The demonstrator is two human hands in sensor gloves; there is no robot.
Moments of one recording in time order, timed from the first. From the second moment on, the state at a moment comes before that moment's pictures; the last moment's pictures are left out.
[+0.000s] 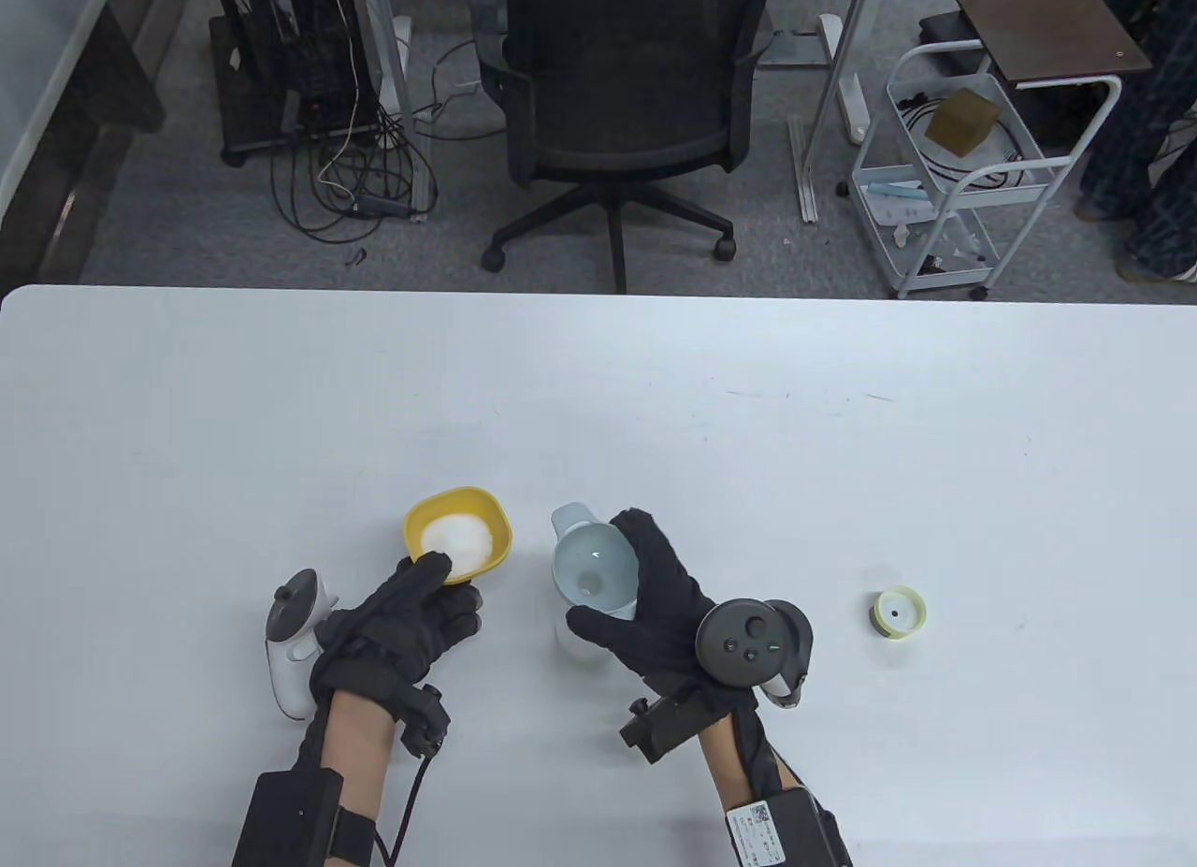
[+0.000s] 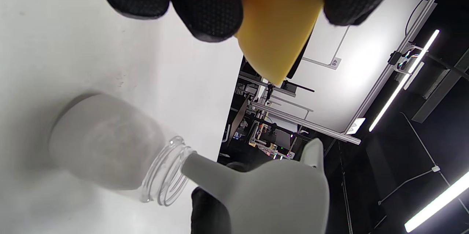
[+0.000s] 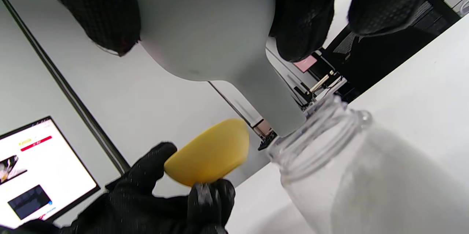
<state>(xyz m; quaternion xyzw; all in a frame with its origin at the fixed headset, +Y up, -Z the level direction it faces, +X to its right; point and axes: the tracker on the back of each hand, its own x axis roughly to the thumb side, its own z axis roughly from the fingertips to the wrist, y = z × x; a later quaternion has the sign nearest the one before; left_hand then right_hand) -0.236 -0.803 -0.206 -0.18 0.04 0.79 0.59 0.081 -0.715 -0.204 0.26 -0.06 0.86 0.43</state>
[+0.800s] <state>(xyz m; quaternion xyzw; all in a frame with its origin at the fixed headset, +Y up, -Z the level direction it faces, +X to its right) -0.211 -0.770 -0.205 -0.15 -0.04 0.73 0.66 0.077 -0.740 -0.205 0.25 0.00 0.88 0.41</state>
